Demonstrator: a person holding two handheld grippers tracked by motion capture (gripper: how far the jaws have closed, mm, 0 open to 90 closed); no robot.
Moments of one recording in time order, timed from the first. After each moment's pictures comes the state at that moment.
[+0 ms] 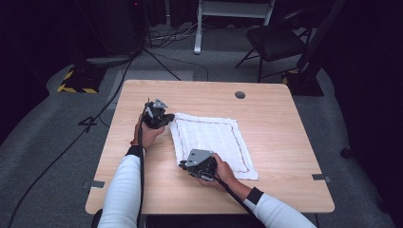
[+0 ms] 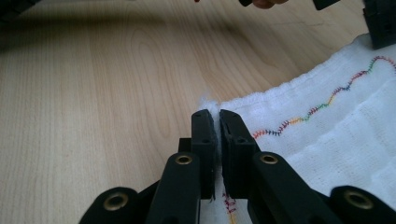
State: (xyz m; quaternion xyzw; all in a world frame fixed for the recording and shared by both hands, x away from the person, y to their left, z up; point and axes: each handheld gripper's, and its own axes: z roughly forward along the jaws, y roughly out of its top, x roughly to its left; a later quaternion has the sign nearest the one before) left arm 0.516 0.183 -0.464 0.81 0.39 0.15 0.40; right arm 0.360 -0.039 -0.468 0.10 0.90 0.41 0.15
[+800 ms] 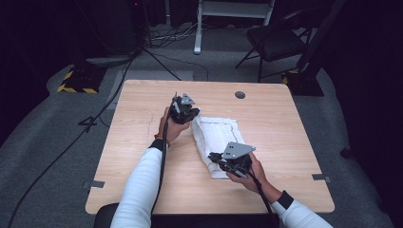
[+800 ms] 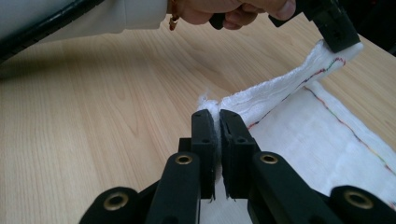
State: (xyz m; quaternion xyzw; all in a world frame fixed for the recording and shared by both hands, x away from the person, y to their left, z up) left arm 0.530 0.086 -0.446 0.83 0.32 0.17 0.41; right arm 0.358 -0.135 -0.435 0.17 0.87 0.43 0.18
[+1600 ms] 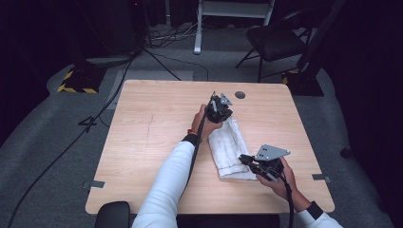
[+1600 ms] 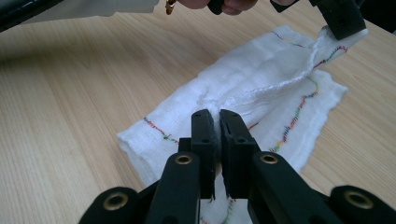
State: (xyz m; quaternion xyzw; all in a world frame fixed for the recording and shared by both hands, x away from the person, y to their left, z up) left arm 0.546 -0.029 -0.449 0.86 0.27 0.15 0.40; right arm 0.350 -0.223 -0.441 0.24 0.86 0.41 0.19
